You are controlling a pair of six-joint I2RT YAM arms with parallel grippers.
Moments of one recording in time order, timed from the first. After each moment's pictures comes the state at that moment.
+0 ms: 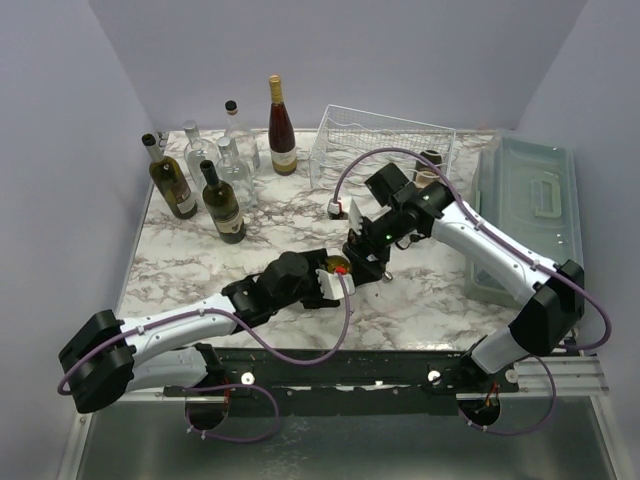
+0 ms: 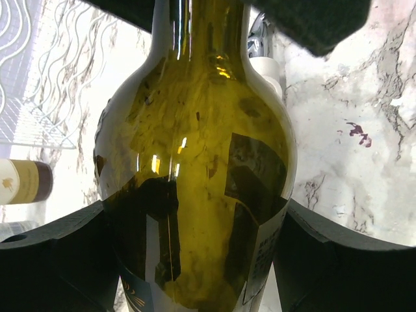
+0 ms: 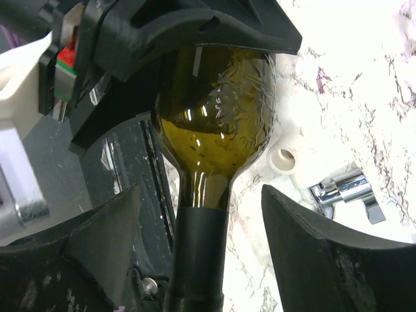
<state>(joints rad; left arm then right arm) -0.98 1.12 0.57 0.07 -0.05 0.64 0.69 1.55 1.42 -1.01 -0.62 -0.45</state>
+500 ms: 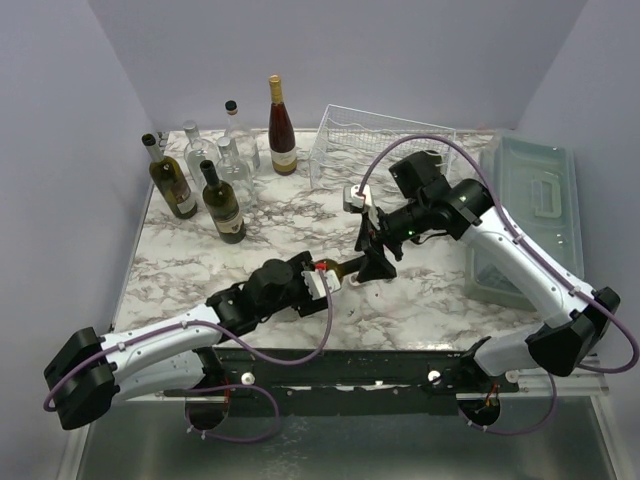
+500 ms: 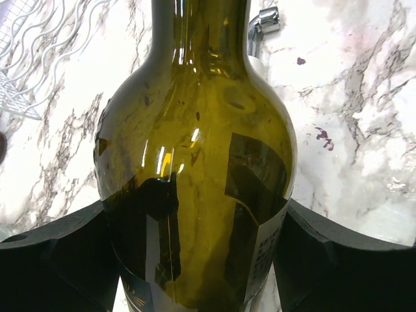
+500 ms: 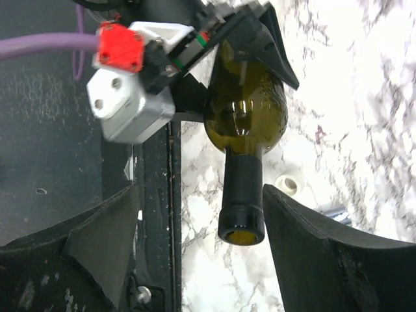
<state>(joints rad) -0.97 0.98 0.48 0.07 -0.03 0.44 0.67 1.42 1.50 -1.06 -0.77 -0.52</state>
